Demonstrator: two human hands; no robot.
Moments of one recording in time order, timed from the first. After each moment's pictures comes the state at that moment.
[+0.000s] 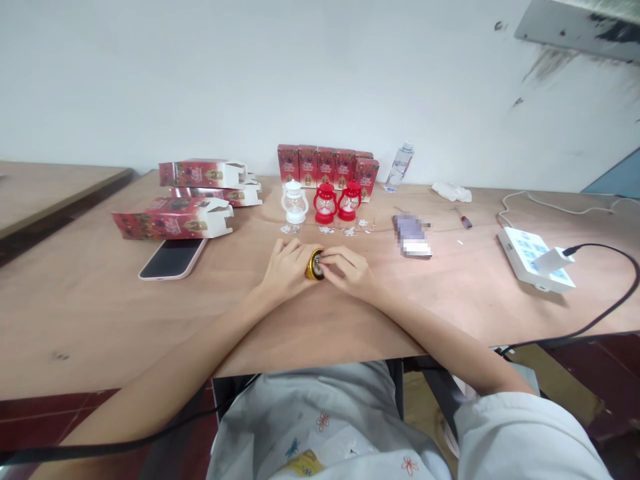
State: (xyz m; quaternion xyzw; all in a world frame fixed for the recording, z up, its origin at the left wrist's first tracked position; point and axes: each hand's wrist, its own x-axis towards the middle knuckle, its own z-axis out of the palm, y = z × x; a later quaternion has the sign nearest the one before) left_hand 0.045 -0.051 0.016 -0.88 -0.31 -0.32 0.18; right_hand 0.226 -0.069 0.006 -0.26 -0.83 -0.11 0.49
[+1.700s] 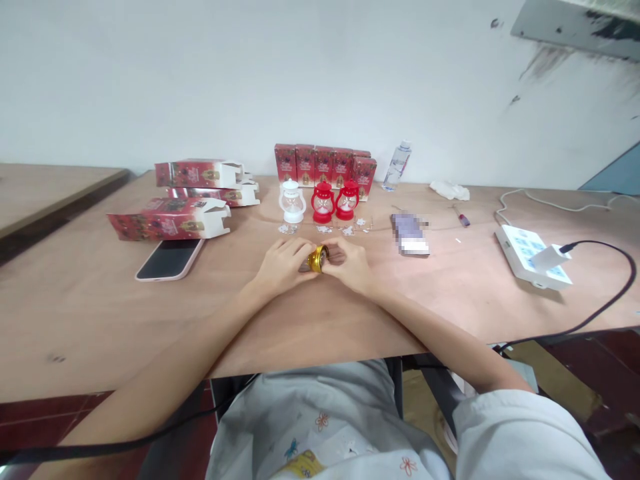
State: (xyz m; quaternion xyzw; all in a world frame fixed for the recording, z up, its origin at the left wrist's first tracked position) left_hand 0.037 -0.038 0.016 -0.90 -0.29 -0.29 0.17; right_hand 0.222 -0.067 0.011 -0.45 -0.70 0.24 0.49
